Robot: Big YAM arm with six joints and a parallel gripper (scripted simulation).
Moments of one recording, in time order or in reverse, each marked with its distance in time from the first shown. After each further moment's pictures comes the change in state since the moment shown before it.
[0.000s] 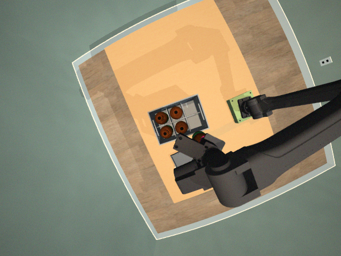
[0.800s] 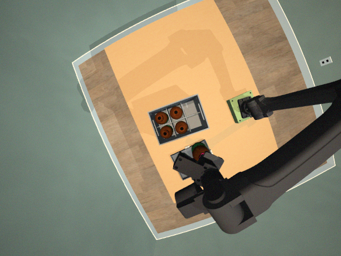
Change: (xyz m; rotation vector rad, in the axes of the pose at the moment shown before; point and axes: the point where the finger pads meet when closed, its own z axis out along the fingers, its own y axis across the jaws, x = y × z) arm 0.023 0.050 -0.001 0.003 -0.004 -0.004
